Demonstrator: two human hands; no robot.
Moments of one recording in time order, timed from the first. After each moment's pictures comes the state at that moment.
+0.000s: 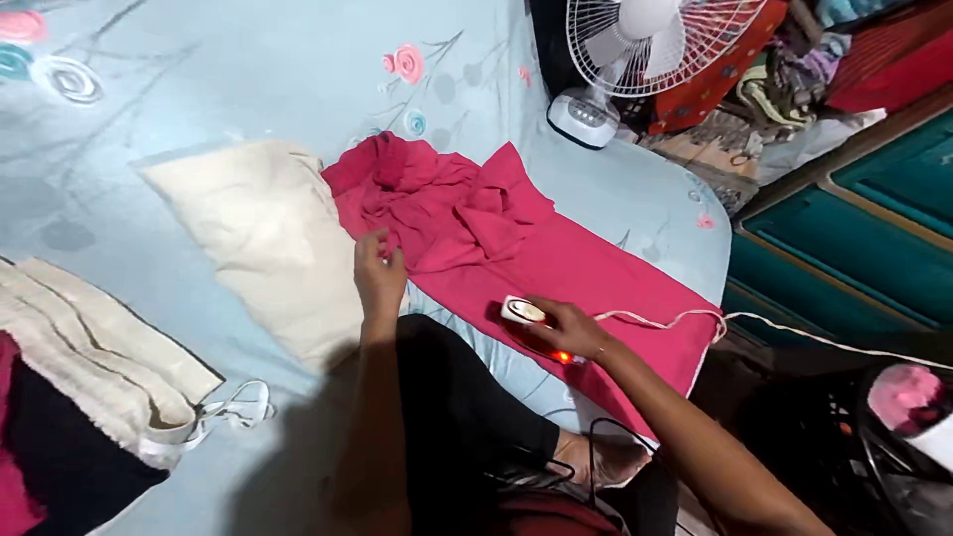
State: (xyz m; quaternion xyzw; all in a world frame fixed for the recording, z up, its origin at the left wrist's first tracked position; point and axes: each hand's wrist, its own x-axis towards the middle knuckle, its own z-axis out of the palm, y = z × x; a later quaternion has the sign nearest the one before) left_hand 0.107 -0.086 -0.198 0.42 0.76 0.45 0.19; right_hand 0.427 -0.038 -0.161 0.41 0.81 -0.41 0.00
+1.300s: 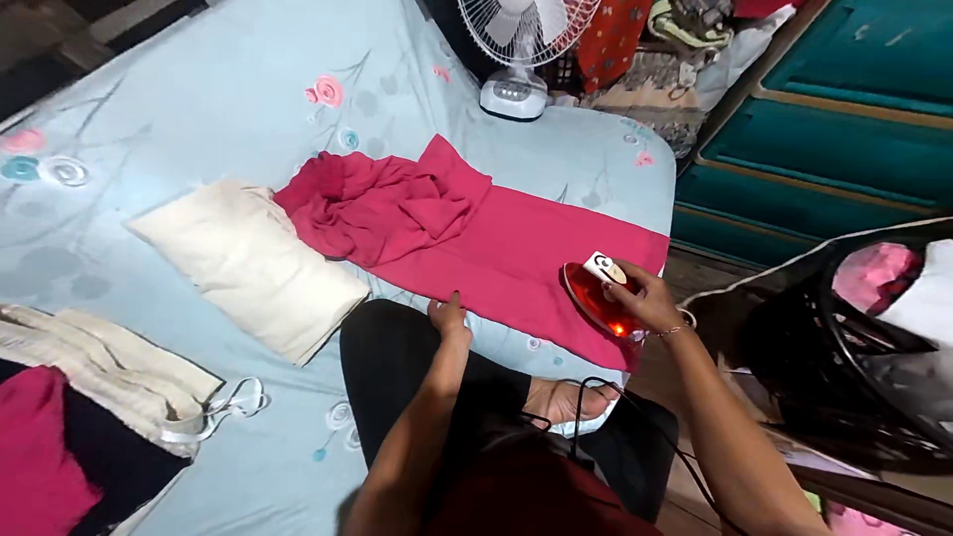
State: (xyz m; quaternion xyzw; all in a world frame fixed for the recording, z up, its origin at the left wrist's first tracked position) left_hand 0.327 -0.120 -0.212 0.00 0.69 0.55 0.47; right_hand 0.631 -0.097 -0.160 0.59 0.66 -0.37 -0.28
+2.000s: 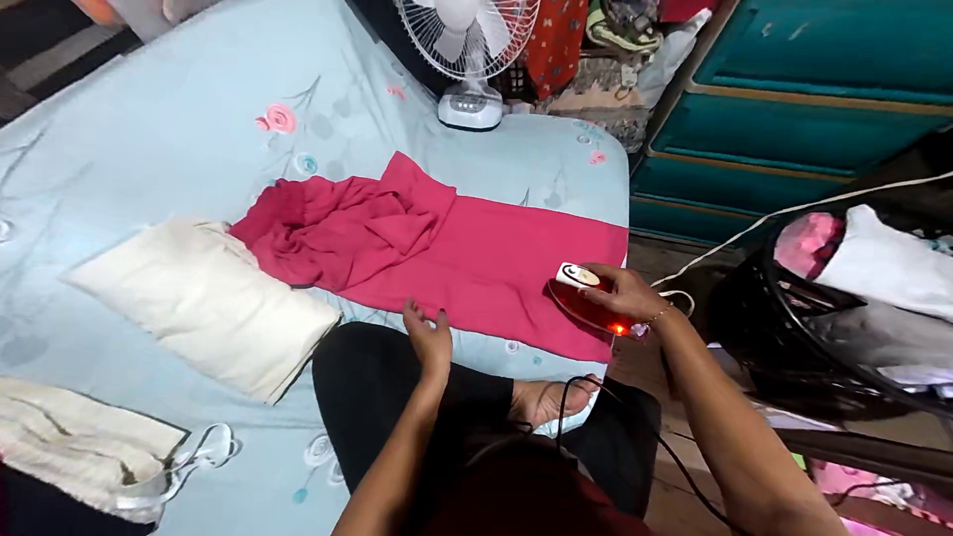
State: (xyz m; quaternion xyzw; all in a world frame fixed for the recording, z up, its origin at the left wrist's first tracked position) left_hand 0.328 -0.152 -0.184 0.36 0.71 0.48 0.37; right_hand 0.649 -0.097 -0.125 0.60 0.69 -0.38 -0.12
